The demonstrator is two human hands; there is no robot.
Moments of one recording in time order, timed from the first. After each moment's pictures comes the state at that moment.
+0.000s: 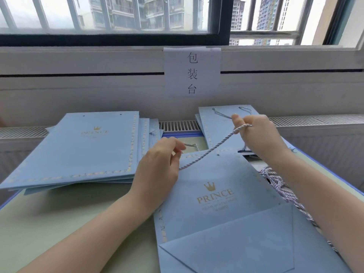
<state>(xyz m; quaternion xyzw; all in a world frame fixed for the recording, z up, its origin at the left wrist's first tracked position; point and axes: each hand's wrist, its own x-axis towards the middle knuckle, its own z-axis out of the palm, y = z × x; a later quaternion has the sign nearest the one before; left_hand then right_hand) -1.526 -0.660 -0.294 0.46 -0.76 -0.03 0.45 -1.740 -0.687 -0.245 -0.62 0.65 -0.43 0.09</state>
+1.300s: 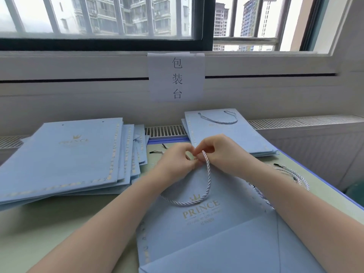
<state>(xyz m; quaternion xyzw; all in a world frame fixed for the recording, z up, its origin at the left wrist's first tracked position) -1.582 -0.712 -0.283 0.48 -0.78 -0.26 0.30 -1.726 -0.689 -0.264 -0.74 0.56 -0.32 0.17</state>
